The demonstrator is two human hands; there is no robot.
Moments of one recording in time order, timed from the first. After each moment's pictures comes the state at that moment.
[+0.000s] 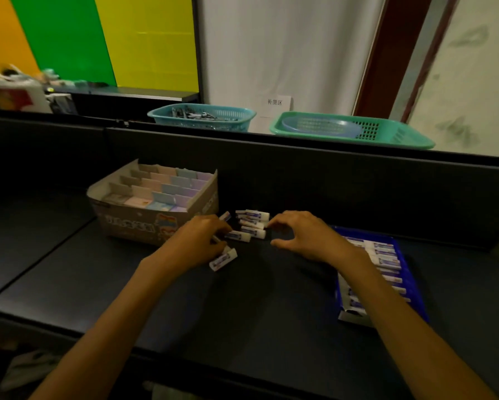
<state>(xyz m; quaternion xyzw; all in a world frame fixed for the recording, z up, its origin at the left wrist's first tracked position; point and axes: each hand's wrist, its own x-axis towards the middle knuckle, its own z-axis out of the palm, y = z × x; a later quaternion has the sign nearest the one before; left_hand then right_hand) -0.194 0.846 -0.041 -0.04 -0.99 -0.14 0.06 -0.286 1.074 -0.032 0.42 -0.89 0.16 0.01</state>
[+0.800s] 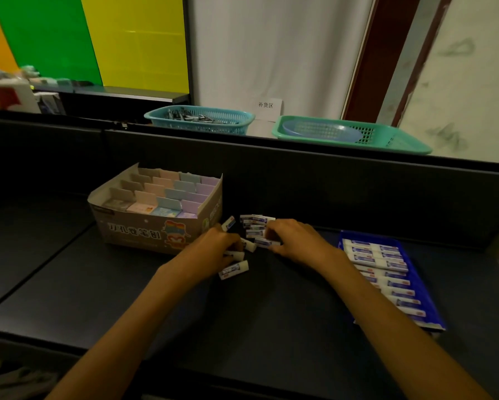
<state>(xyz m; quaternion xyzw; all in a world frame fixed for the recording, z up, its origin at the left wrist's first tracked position) -0.214 0.830 -0.072 -0.09 -0.99 -0.14 0.02 -0.288 1.034 -0.047 0.37 -0.92 0.09 0.01</state>
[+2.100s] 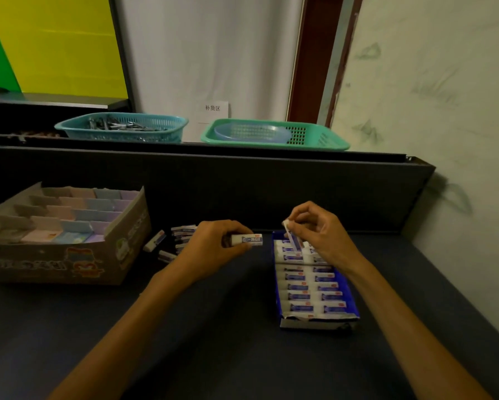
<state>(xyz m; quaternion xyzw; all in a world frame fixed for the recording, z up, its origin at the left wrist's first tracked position) -0.247 0.956 -0.035 -0.19 -0.92 -0.30 0.15 -0.290 1.196 -0.028 0.25 -0.79 0.55 0.04</state>
